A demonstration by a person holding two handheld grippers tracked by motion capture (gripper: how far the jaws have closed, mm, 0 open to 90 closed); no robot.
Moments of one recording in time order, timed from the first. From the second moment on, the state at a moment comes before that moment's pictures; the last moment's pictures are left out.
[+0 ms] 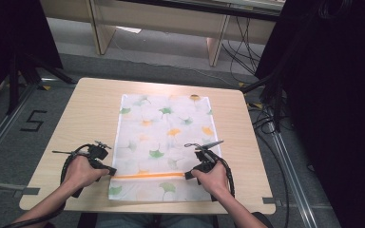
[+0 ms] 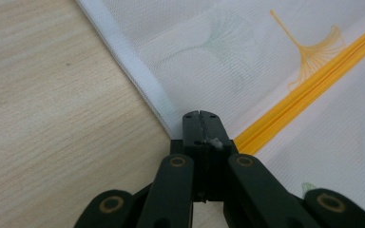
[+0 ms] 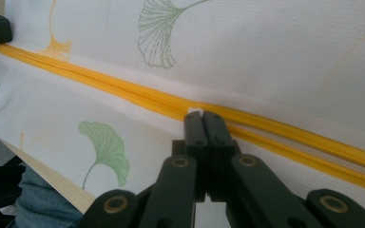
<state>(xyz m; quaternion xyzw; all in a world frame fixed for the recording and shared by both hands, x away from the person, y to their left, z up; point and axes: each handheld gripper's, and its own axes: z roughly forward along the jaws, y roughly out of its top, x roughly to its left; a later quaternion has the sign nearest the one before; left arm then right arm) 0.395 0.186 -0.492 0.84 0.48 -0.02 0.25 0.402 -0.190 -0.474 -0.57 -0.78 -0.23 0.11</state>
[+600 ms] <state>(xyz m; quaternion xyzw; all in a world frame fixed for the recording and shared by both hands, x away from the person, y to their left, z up) 0.395 0.186 -0.492 0.84 0.48 -0.02 0.25 0.401 -0.203 -0.474 -0.59 -0.77 -0.23 0.10</state>
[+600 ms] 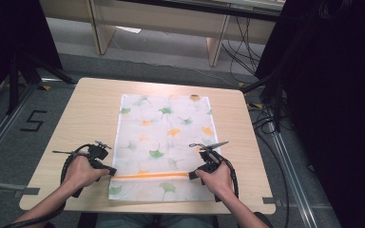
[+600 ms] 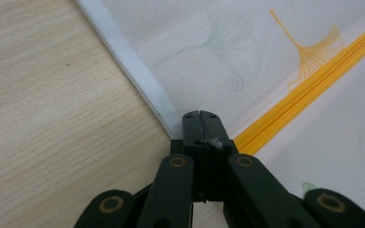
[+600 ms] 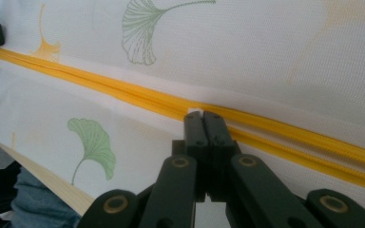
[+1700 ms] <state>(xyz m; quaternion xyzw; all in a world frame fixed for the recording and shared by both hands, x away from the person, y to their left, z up) 0.395 0.186 -0.492 0.84 0.48 -0.02 0.24 0.398 -0.228 -0.475 -0.60 -0.76 -0.23 0.10</state>
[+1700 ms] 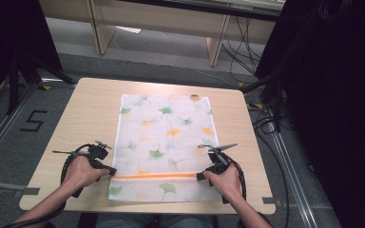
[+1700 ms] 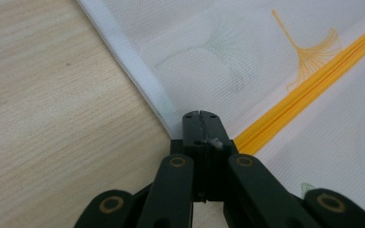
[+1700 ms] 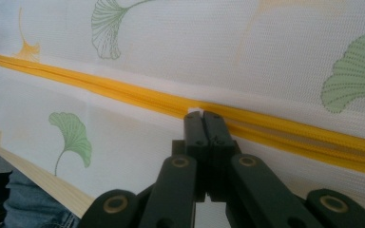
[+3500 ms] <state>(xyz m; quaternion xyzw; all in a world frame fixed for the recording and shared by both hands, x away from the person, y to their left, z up) 0.395 0.186 -0.492 0.84 0.48 -0.02 0.25 0.395 -0.257 -0.476 -0.61 -0.75 -0.24 0.09</state>
